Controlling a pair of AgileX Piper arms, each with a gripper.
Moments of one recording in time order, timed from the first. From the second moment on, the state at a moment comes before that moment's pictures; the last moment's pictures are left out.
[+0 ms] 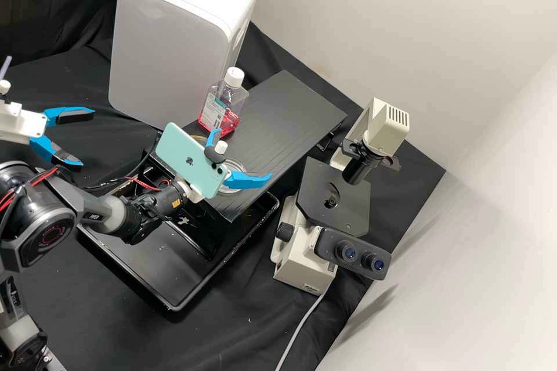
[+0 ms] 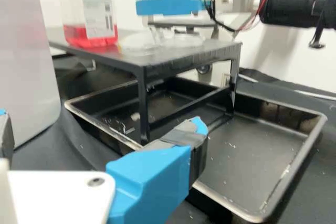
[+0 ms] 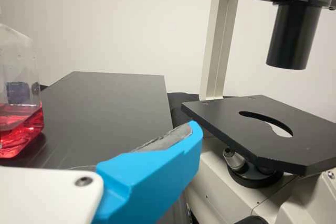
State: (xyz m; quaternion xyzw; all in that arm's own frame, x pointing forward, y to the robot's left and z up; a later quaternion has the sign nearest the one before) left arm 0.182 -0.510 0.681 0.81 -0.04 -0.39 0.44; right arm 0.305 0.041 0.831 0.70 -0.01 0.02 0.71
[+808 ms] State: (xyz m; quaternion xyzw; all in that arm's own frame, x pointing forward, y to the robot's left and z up) left arm 0.170 -0.515 0.644 0.83 -0.02 -0.40 0.39; right arm 0.305 0.041 0.831 0.70 -0.01 0.02 0.71
